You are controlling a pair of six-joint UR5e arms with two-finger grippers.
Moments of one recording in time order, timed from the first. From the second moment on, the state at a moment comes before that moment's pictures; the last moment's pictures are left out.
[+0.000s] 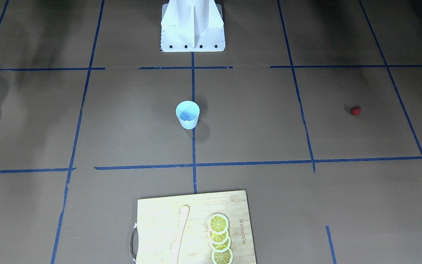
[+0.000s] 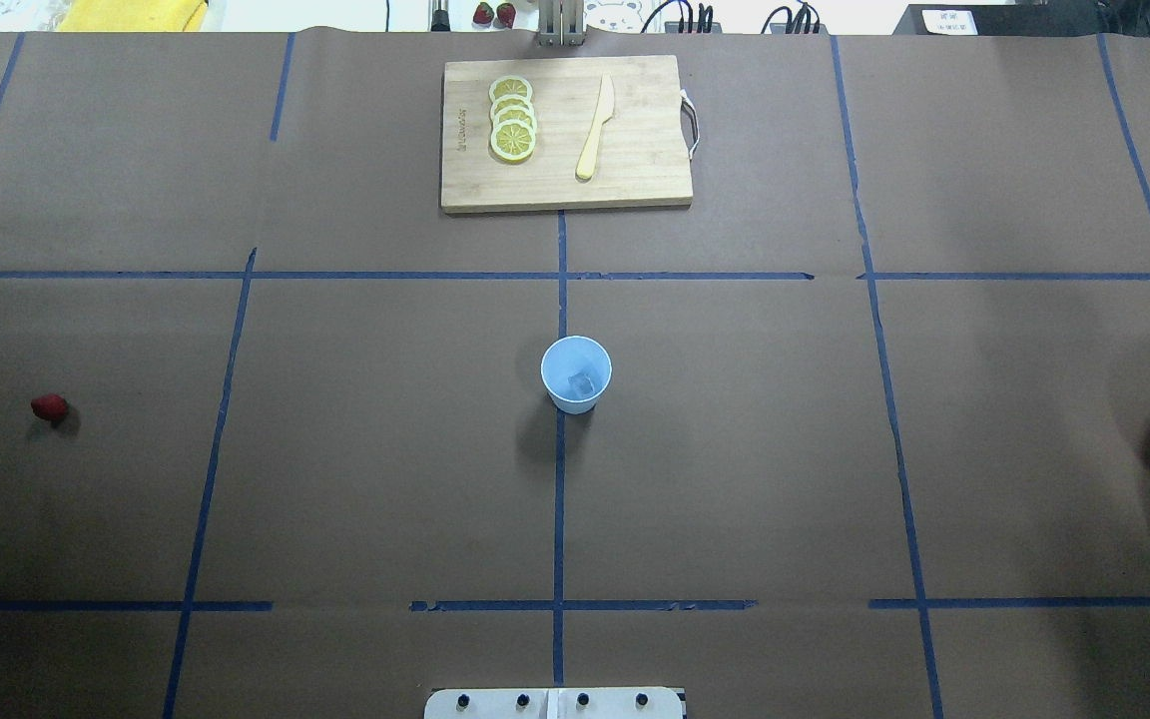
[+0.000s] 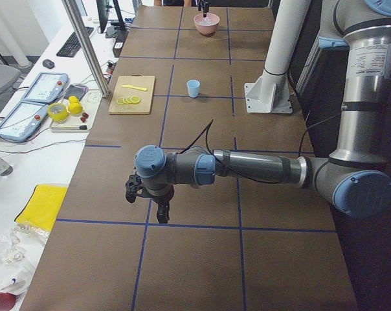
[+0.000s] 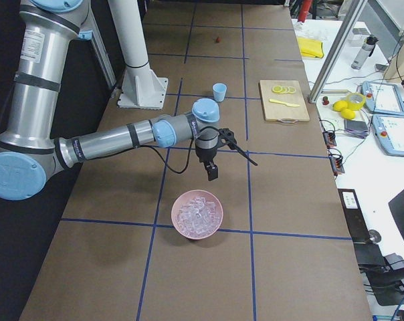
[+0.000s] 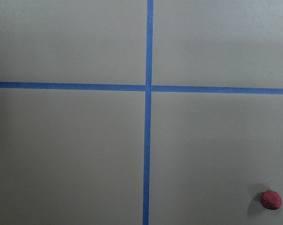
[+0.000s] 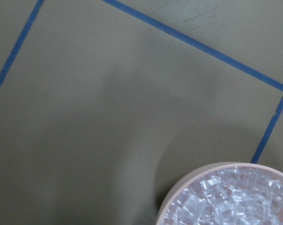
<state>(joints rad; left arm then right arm) -1.56 -1.59 -1.65 -1.48 -2.41 -0.02 1.22 -1.84 2.05 -1.46 2.23 0.03</state>
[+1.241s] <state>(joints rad) -1.56 -1.57 -1.68 -1.48 -2.42 -0.04 1.23 -1.92 1.88 -1.24 2.25 -0.06</state>
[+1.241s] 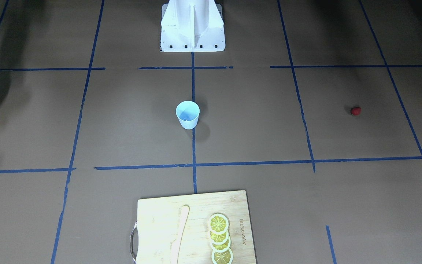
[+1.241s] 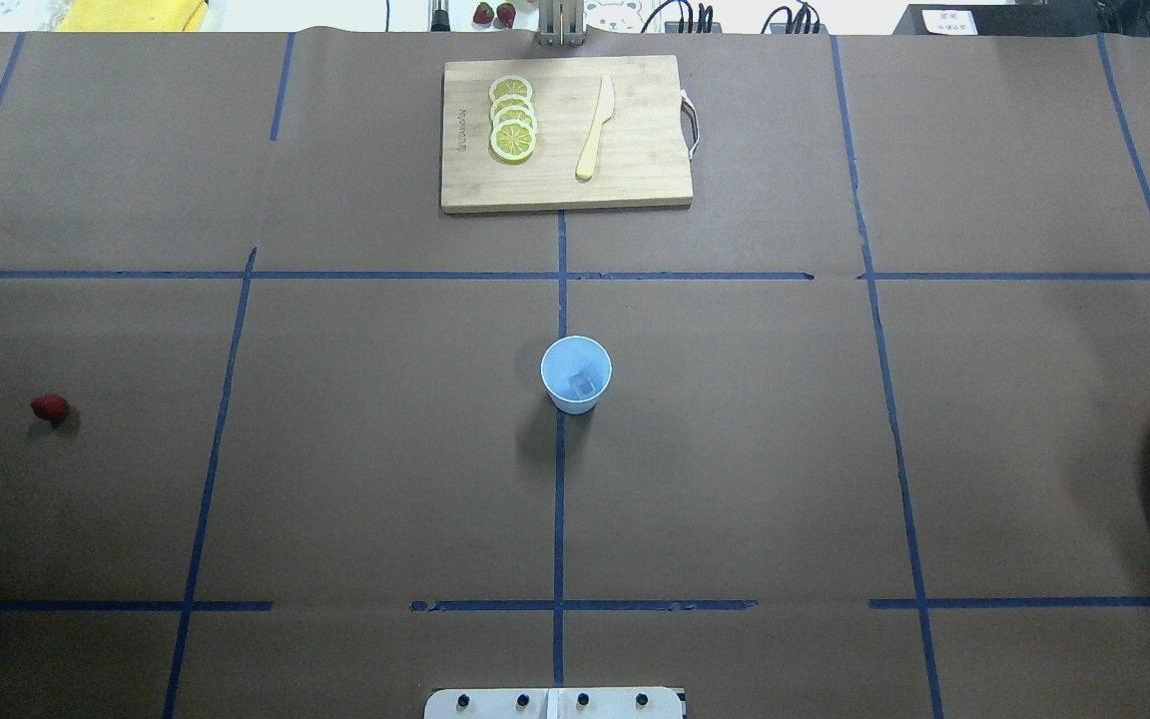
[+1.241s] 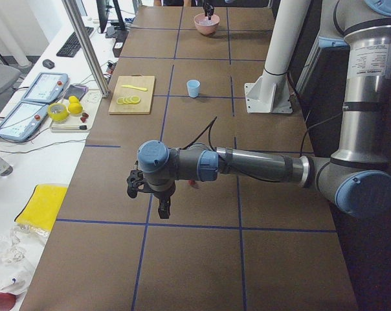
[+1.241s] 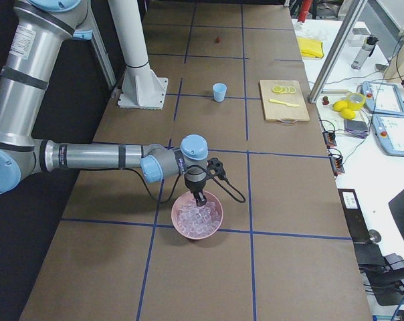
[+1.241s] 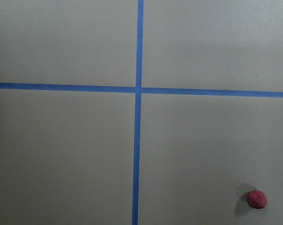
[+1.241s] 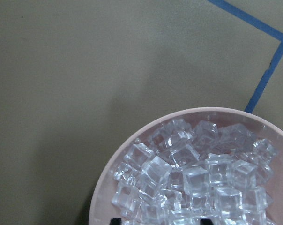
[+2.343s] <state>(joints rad) -1.56 -1.57 -1.68 -1.48 -2.43 -0.04 1.23 -1.91 1.80 -1.24 2.25 -0.12</state>
